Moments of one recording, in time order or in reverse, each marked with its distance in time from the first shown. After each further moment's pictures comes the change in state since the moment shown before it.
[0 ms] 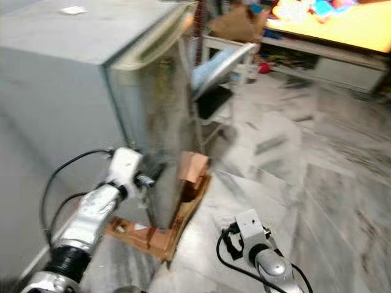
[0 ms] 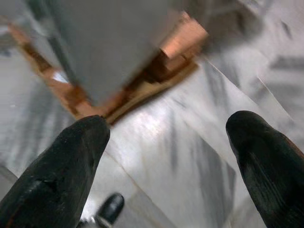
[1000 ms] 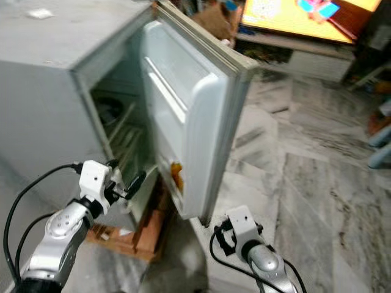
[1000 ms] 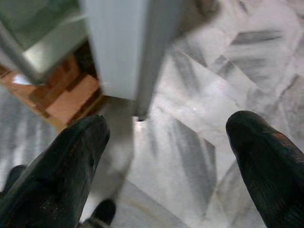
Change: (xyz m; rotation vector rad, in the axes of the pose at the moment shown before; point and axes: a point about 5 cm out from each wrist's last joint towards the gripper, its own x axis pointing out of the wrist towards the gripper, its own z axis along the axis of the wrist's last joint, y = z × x) left arm -0.078 0.048 -0.022 -0.062 0.041 0.291; right arm 0.002 0.003 0.002 0.012 -0.017 -0.010
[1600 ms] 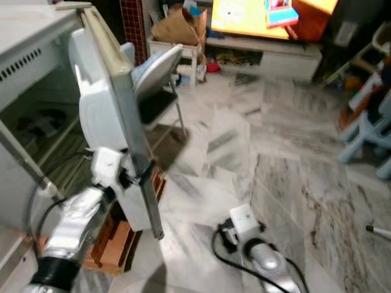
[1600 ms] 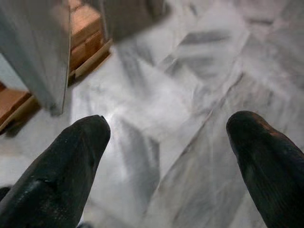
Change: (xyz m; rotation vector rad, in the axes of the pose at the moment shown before) left arm 0.041 -0.009 0.009 0.024 0.006 -0.049; right arm -0.003 -0.016 -0.006 0.001 0.016 -0.077
